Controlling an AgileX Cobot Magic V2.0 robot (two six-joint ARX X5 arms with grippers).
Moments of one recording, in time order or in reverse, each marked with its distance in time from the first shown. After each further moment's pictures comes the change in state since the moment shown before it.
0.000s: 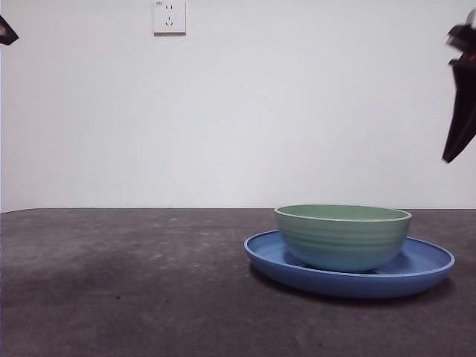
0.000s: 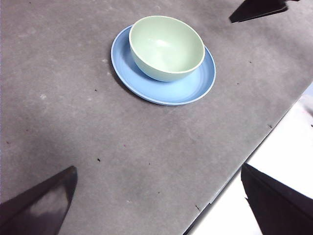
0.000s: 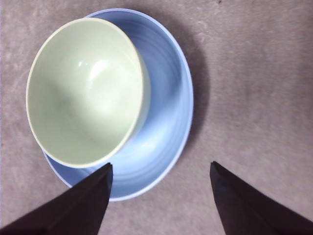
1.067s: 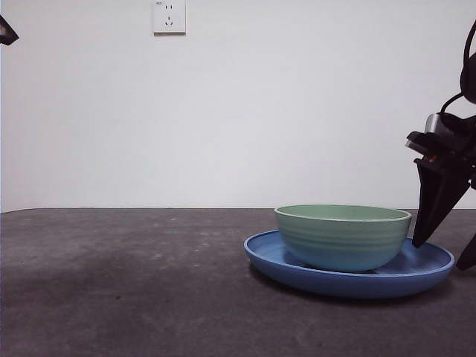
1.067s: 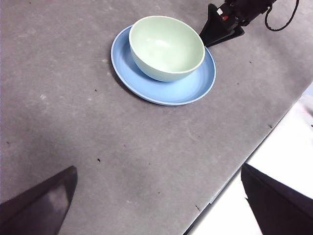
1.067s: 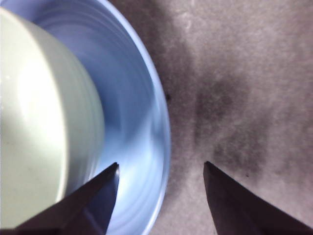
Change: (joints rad) left arm 0.000 0.000 0.000 0.000 0.000 0.000; right arm -0.002 0.375 0.000 0.220 -0.052 -0.001
